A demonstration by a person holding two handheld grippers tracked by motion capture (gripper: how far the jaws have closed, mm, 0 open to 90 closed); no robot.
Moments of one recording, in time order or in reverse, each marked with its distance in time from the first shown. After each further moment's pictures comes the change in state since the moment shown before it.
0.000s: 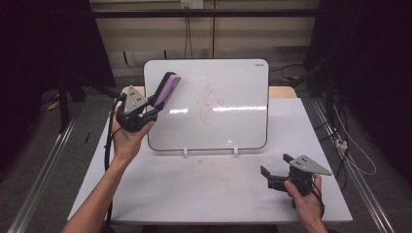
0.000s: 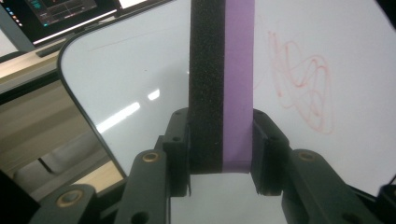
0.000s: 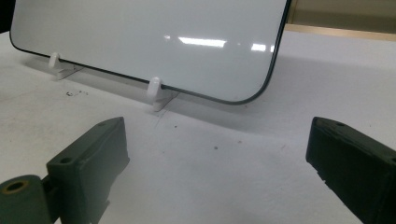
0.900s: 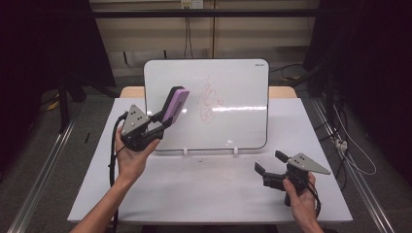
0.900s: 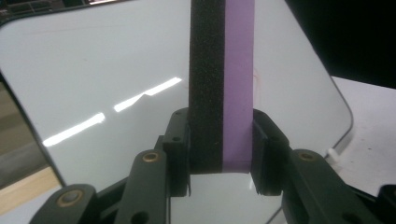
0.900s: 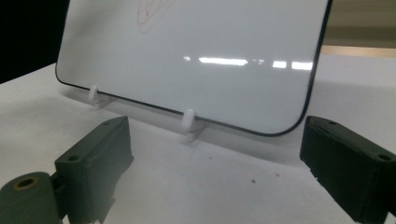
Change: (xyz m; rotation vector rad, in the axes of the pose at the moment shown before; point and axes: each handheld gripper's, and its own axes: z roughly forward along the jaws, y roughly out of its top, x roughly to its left) left arm -0.038 -0.020 -0.020 -0.077 -0.125 -0.100; right arm 0.014 0.012 0.005 -0.087 0.083 0.048
